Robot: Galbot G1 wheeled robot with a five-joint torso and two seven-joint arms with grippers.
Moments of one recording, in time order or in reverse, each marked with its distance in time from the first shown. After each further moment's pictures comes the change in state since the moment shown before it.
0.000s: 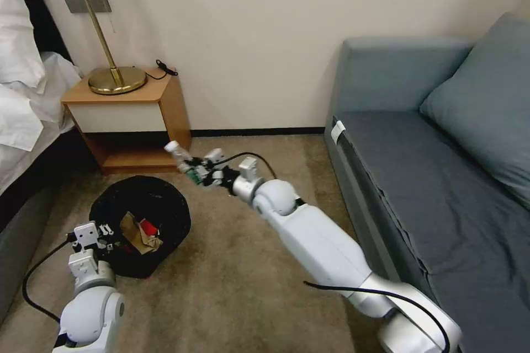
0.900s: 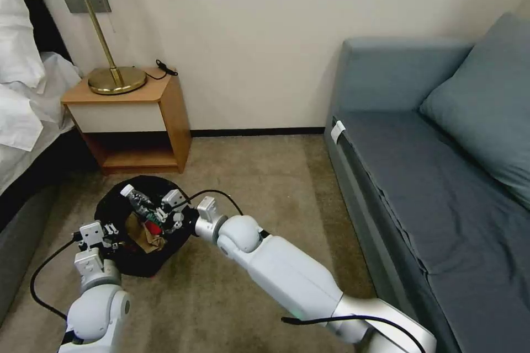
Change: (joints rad) left arm -0.014 -0.024 0.015 0.020 0.000 0.003 -0.001; right arm -0.088 0.077 -0.139 -0.062 -0.055 0.035 0.070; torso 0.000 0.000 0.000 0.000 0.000
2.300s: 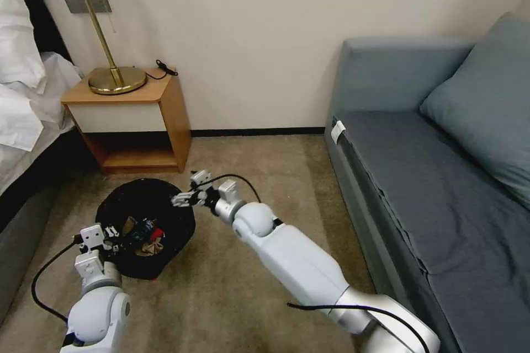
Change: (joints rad) left arm 0.006 0.002 -0.002 0.003 -0.011 -0.004 -0.001; right arm 0.041 -0.023 0.191 -0.073 -0.008 -0.002 0.084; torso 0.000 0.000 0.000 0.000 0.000
